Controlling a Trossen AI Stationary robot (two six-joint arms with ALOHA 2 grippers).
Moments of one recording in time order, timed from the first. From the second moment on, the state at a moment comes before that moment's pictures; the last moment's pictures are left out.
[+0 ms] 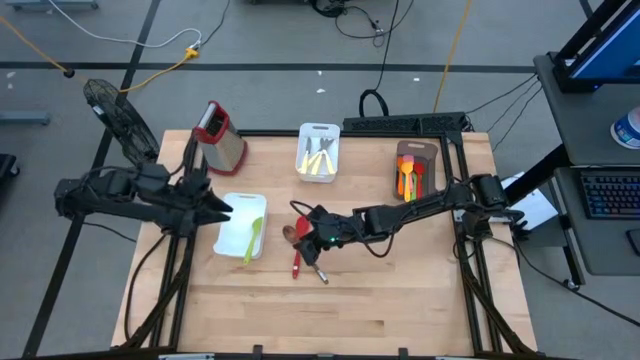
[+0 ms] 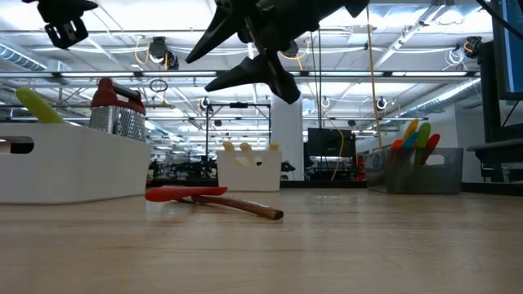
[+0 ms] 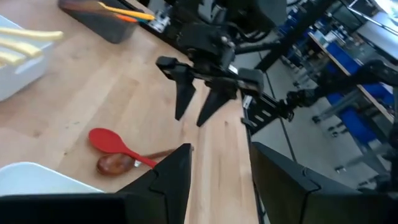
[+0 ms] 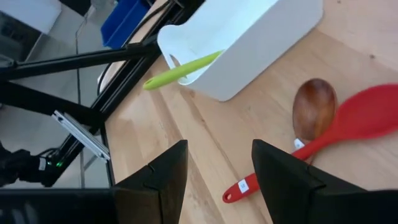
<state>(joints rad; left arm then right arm) -0.06 0.40 0.70 -0.61 0.13 -0.60 0.18 1.86 1.34 -0.04 0.08 0.94</state>
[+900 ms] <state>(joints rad) -0.16 0.34 0.70 -0.67 0.15 -0.53 0.16 1.86 1.34 0.04 0.21 0.98</state>
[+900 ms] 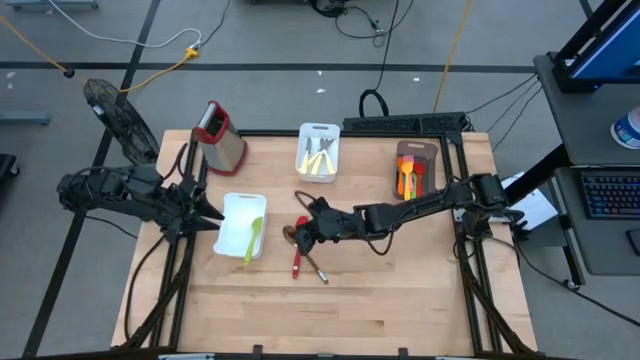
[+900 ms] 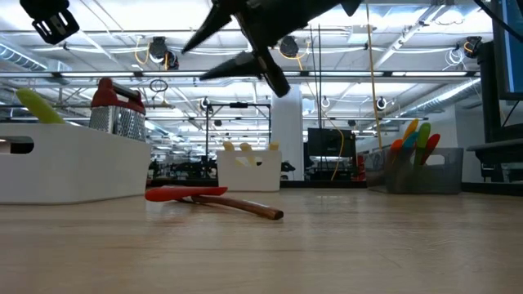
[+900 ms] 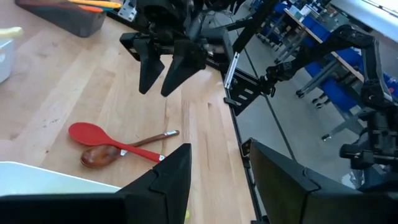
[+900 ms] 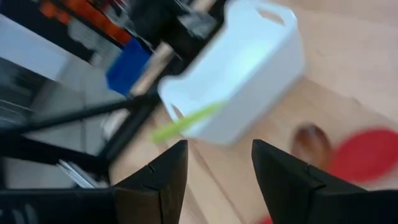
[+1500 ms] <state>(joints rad) -0.16 0.34 0.70 -0.71 0.15 -0.51 0.17 1.86 1.61 -0.40 0.33 0.95</state>
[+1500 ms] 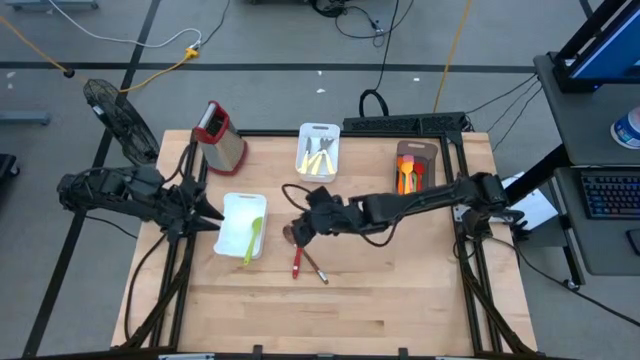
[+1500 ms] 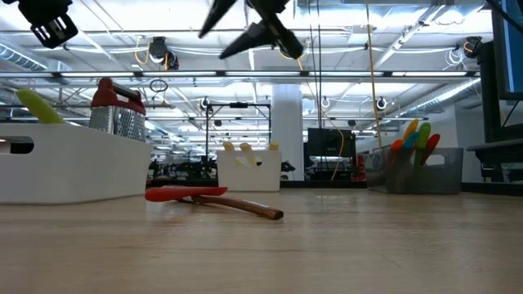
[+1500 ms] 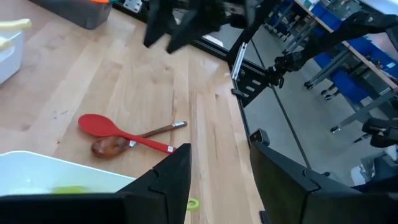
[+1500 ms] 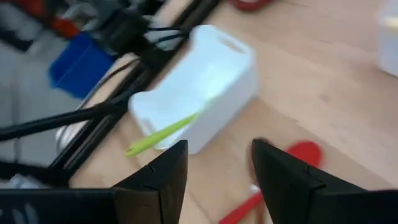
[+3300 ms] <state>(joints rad) -0.16 0.34 0.70 -0.71 0.10 -0.47 0.10 2.06 1.44 -0.18 -0.03 1.23</state>
